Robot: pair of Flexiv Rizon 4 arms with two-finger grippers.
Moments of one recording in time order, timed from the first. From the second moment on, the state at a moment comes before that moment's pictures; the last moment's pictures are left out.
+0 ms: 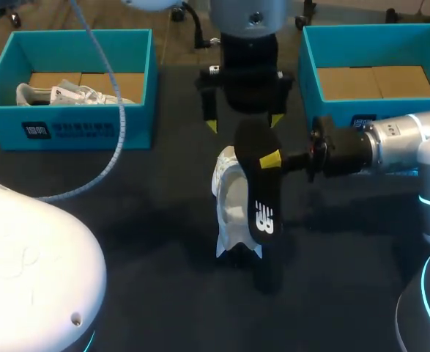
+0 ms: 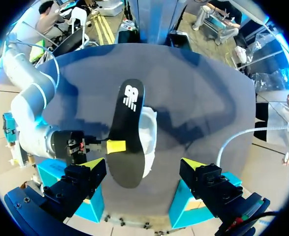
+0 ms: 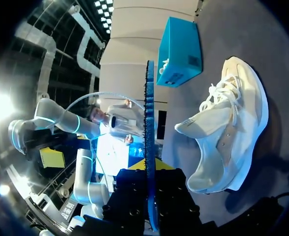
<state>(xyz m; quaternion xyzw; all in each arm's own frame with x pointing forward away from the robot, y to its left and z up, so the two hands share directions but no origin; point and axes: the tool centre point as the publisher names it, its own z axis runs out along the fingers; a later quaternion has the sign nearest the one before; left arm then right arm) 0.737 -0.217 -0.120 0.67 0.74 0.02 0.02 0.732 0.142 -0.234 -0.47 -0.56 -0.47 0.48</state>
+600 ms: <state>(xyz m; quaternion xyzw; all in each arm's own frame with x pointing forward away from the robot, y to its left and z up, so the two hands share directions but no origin) 0.738 -0.218 -0.122 0.67 0.74 0.03 0.01 0.731 0.136 -0.233 -0.48 -0.56 -0.47 0.48</state>
